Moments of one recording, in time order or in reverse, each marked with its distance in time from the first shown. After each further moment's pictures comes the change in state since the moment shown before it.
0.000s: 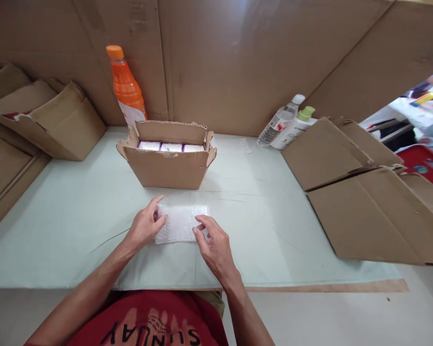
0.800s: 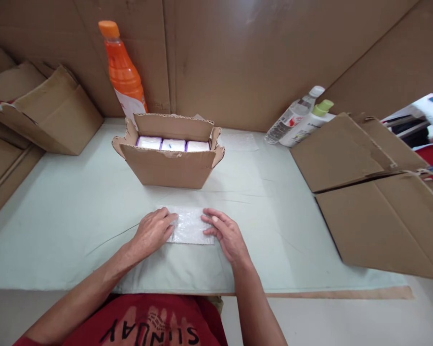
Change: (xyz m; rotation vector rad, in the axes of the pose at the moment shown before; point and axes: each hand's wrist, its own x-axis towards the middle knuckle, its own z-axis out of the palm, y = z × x) left_hand -0.002 0.008 0.009 0.514 -0.251 0.288; right_hand 0.030 0.039 -0.010 0.681 -0.099 0.546
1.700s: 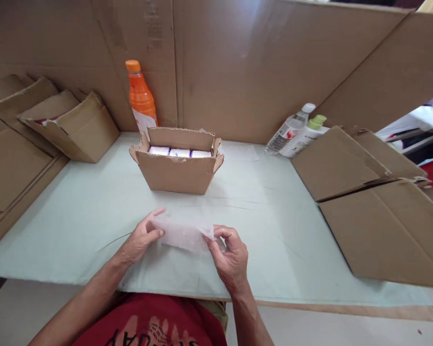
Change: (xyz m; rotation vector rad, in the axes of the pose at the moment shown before) left_hand -0.035 -0.020 0.014 -1.403 0.229 -0.234; right_hand -0.045 0.000 0.018 -0.403 0.270 -0.683
